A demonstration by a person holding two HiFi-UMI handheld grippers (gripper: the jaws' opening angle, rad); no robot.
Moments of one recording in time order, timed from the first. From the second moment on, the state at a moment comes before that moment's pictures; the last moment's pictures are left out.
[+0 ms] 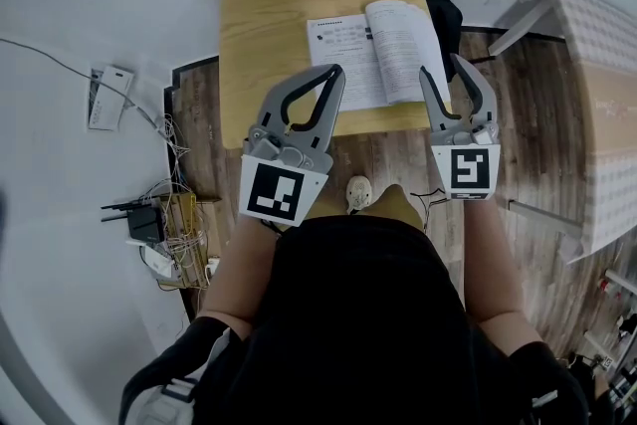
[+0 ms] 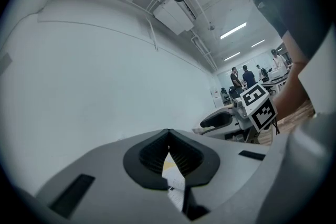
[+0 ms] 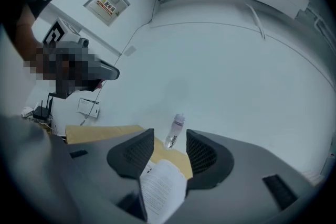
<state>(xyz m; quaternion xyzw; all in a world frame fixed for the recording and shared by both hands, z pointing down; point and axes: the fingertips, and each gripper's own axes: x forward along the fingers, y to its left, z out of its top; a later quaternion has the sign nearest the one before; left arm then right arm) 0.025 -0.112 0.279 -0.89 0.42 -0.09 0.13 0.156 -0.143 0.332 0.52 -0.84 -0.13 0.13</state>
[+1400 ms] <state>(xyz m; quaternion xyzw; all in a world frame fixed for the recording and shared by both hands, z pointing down) 0.022 -0.066 0.249 -0.89 0.43 -0.08 0.15 0.064 -0.051 0.251 0.34 -0.93 -0.15 0.04</state>
